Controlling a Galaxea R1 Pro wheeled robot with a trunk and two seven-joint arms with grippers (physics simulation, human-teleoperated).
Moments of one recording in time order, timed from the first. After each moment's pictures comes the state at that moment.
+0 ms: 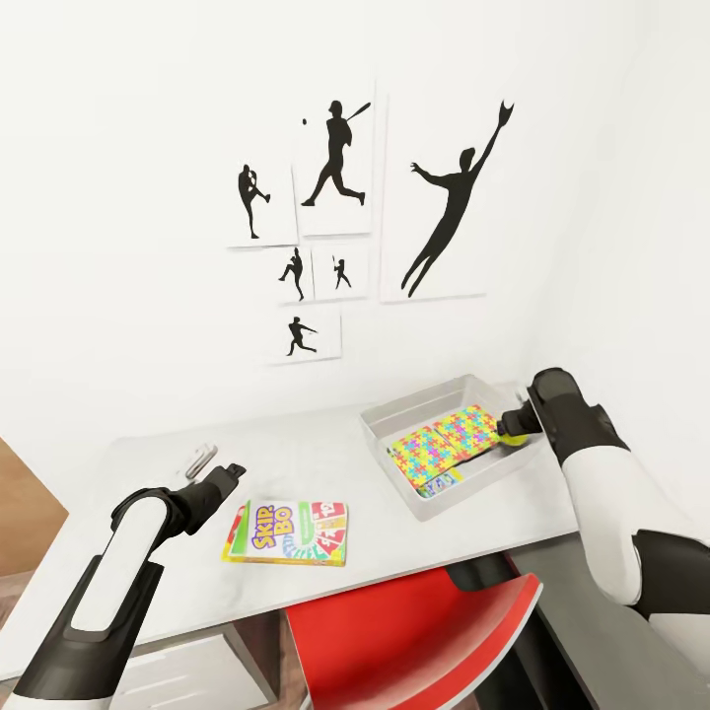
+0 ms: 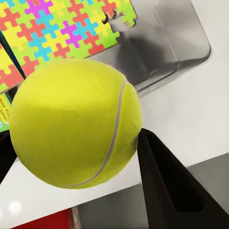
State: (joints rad) left arm -0.44 0.10 -0.08 -1.60 1.29 0.53 0.99; right arm -1.15 -0.13 -0.14 -0.66 0.58 1.04 0.34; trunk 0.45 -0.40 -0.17
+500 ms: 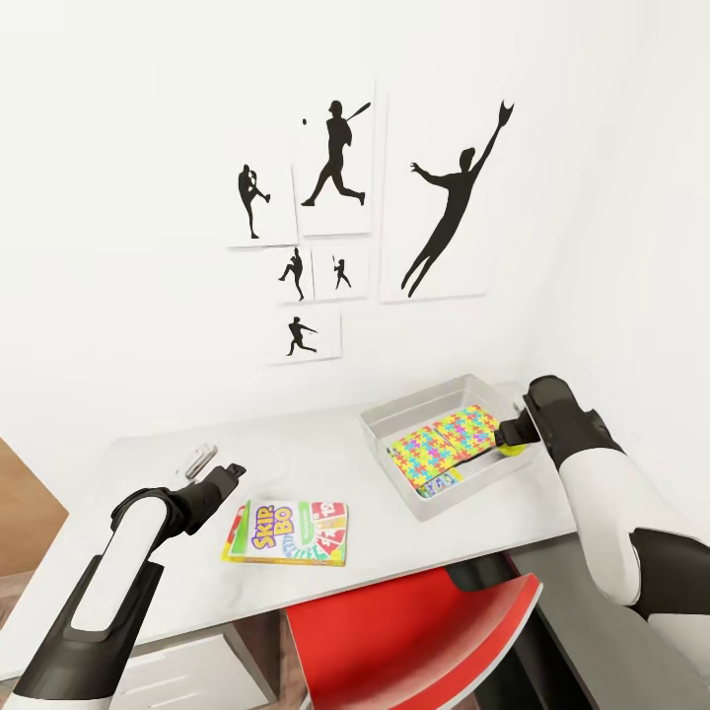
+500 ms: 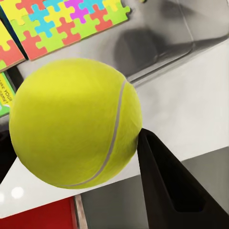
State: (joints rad) left arm -0.44 0.10 -0.08 -1.60 1.29 0.53 0.99; right arm -1.15 -0.12 -0.14 -0.60 0.58 1.04 0.34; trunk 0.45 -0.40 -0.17
